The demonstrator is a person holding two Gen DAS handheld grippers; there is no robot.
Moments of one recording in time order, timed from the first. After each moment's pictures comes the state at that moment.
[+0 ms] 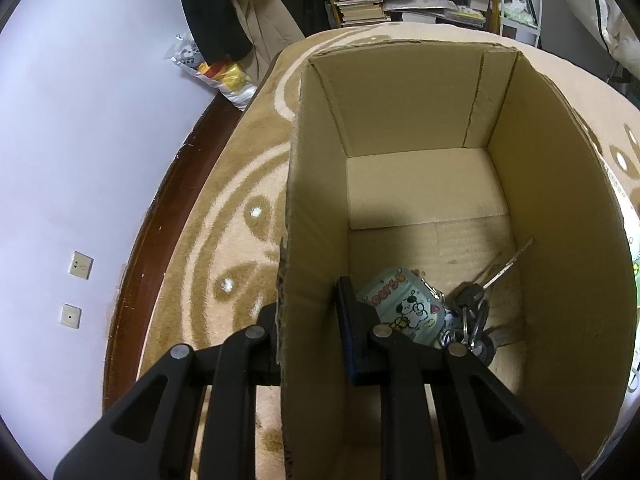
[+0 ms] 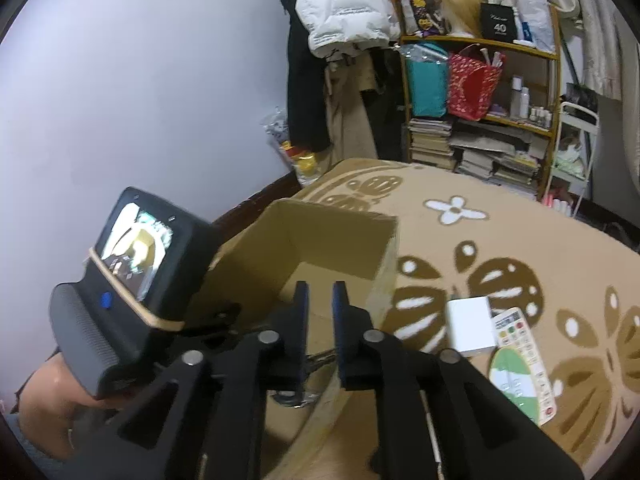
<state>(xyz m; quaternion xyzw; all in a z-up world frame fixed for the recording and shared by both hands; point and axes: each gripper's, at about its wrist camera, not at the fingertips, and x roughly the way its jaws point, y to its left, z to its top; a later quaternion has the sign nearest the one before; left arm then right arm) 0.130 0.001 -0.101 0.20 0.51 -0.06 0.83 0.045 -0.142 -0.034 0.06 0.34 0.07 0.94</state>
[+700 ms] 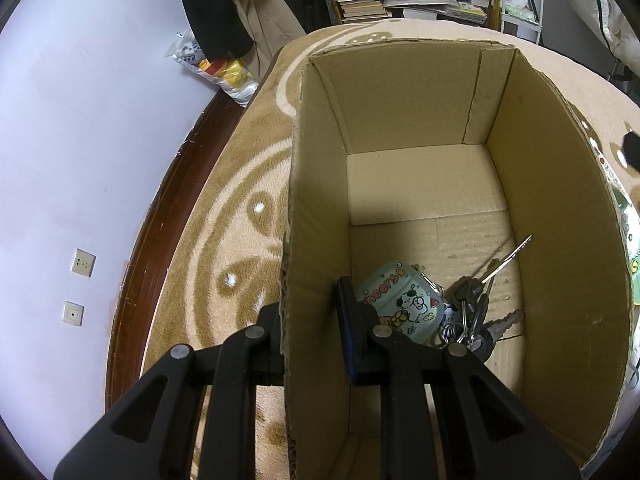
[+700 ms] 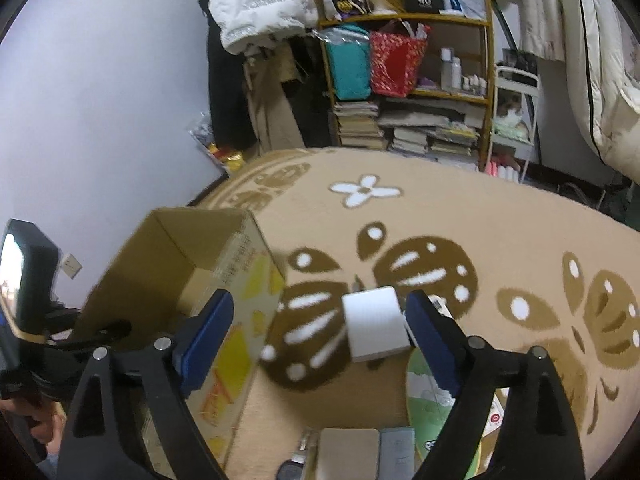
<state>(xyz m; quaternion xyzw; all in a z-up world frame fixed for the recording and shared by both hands) 0.128 0.001 -0.097 0.21 0.52 -0.06 0.83 0.068 -0.224 -0.071 0.09 0.37 -0.03 0.92</state>
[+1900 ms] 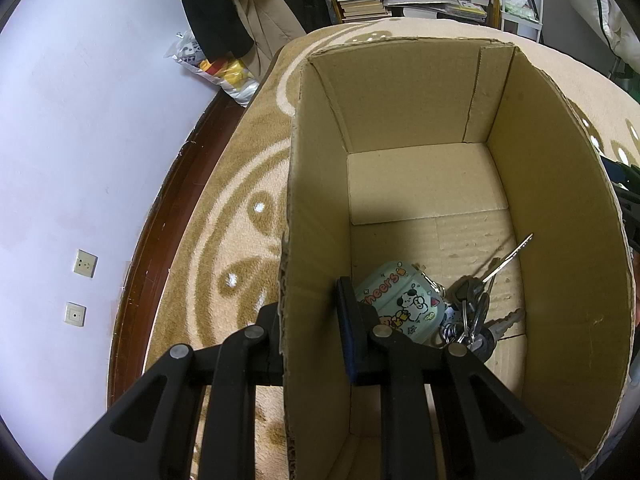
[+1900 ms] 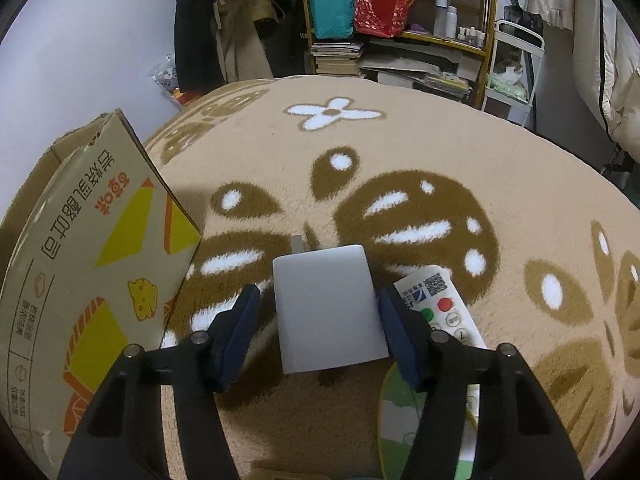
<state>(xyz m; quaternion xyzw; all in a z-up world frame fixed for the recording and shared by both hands) 0.128 0.001 -0.100 0.21 0.52 -0.05 0.83 0.113 -0.244 -0.151 0.06 0.45 -0.05 0.89</state>
